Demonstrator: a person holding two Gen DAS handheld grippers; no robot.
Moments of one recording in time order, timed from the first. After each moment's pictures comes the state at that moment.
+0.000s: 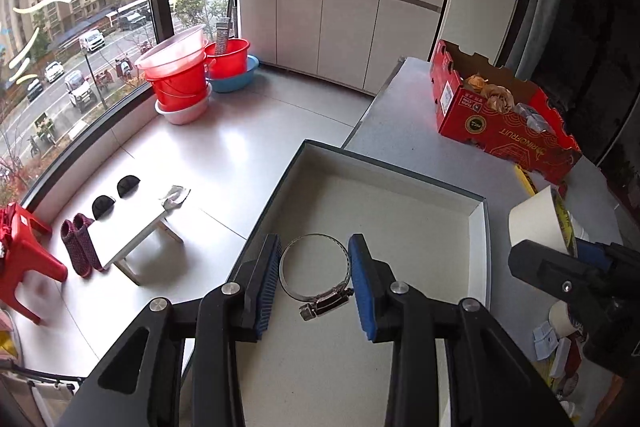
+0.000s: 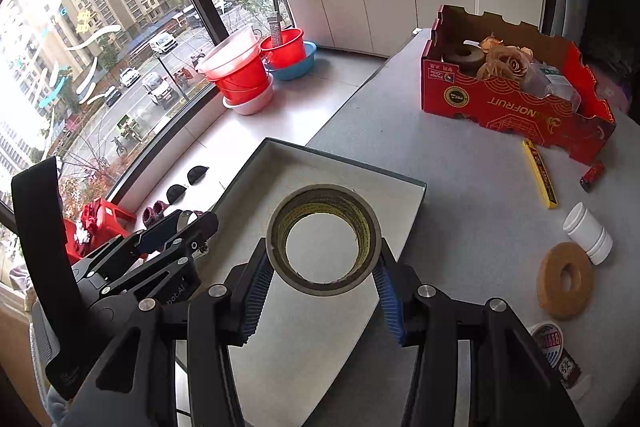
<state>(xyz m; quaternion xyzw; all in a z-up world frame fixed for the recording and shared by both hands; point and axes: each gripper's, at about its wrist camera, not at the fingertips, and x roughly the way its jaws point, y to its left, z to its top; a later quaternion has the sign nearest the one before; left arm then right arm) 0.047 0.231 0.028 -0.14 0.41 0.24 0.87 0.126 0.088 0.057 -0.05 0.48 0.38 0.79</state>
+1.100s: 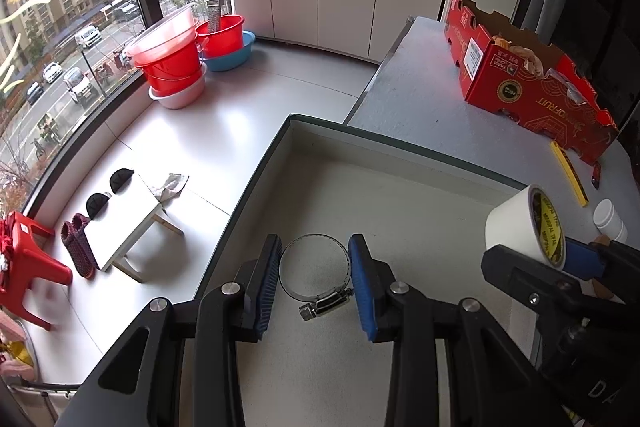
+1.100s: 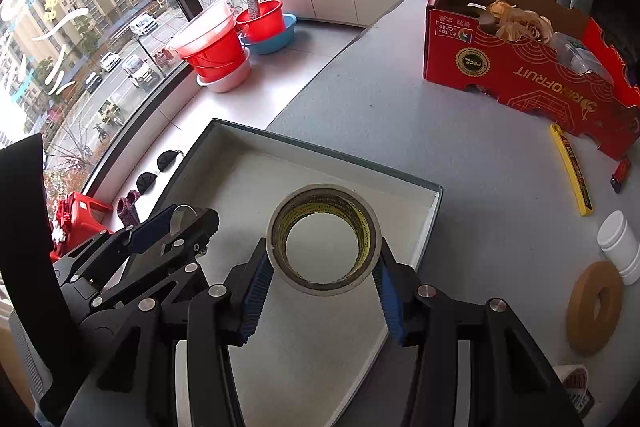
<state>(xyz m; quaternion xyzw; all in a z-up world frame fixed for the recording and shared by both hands) 0.095 0.248 -0.015 -0.13 0.46 0.24 0.85 0.162 0.126 0.004 -0.08 0.51 0.35 0.78</state>
